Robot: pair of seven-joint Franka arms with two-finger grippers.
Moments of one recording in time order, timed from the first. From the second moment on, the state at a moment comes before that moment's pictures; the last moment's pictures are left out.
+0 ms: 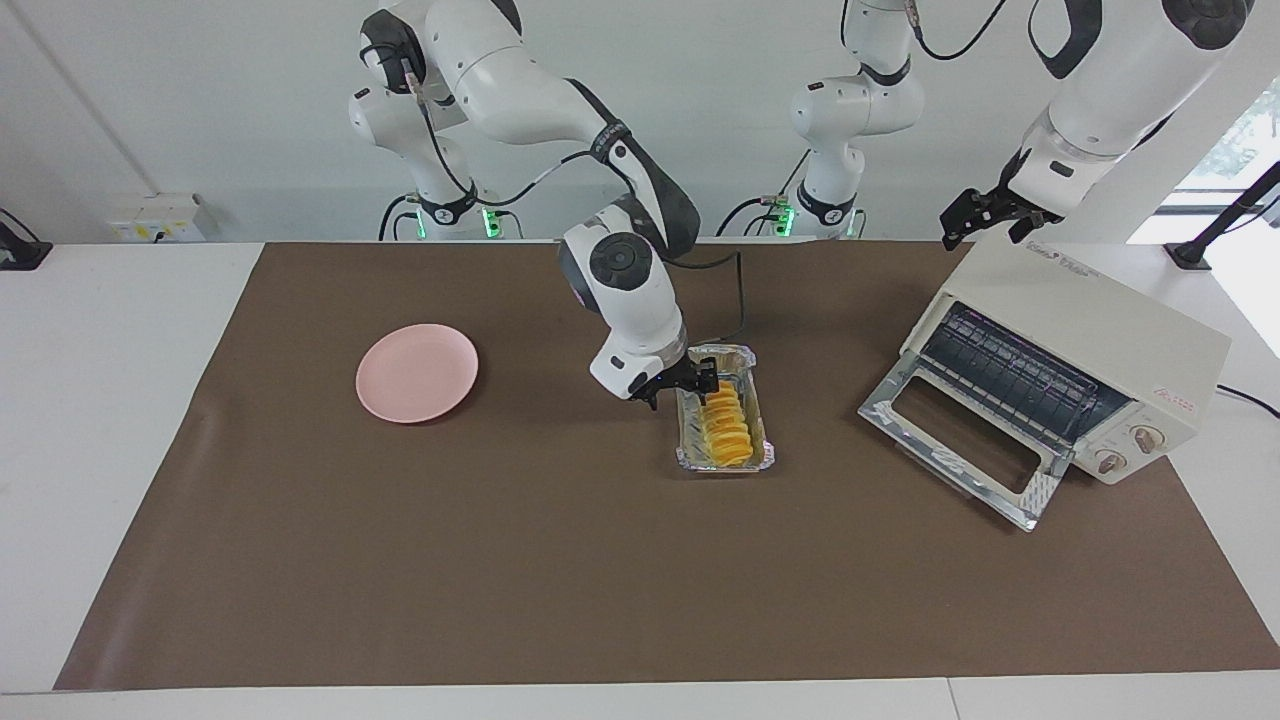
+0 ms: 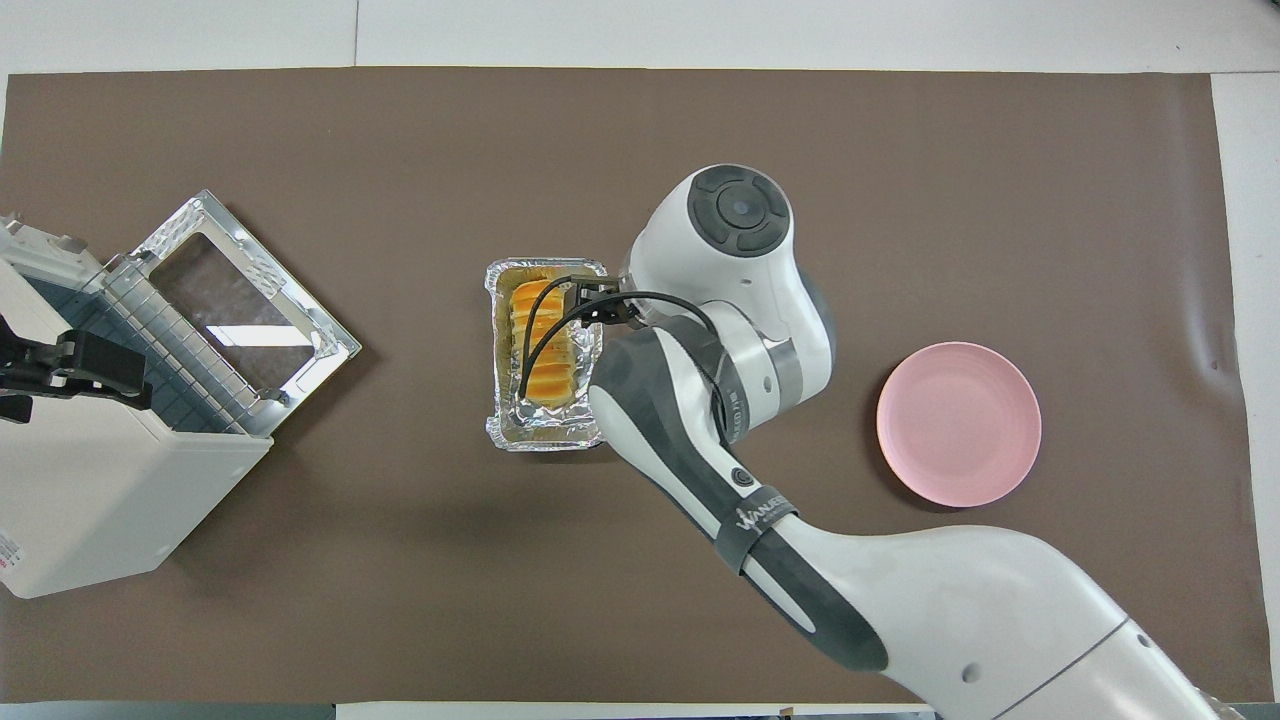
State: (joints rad) left arm 0.06 -0.08 -0.11 -1.67 0.01 1.38 -0.08; right arm 0.47 0.46 0.04 -1.54 0.24 2.08 0.52
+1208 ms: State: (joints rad) left arm -0.05 -0.10 -0.15 -1.71 -0.02 1.61 -0.33; right arm -0.05 0.13 0.03 -1.54 0.05 1.63 -0.15
